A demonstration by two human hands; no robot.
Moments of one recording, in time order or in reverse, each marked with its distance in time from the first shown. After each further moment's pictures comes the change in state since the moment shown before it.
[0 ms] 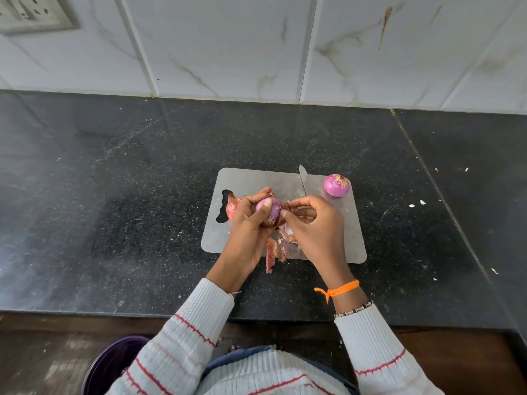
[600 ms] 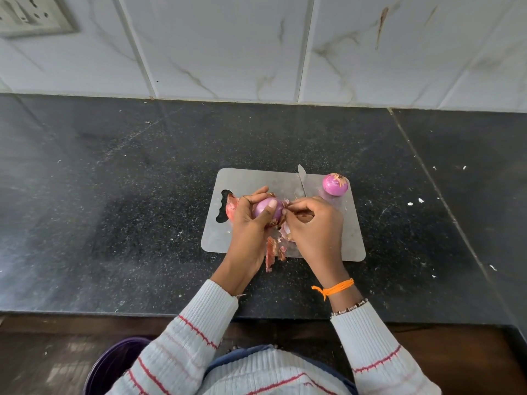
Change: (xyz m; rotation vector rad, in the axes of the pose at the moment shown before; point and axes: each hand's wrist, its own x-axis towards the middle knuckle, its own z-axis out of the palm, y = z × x) left_hand -0.004 -0.007 0.007 0.111 0.089 0.097; right_hand -0.003 0.001 0.005 -0.095 0.092 -0.086
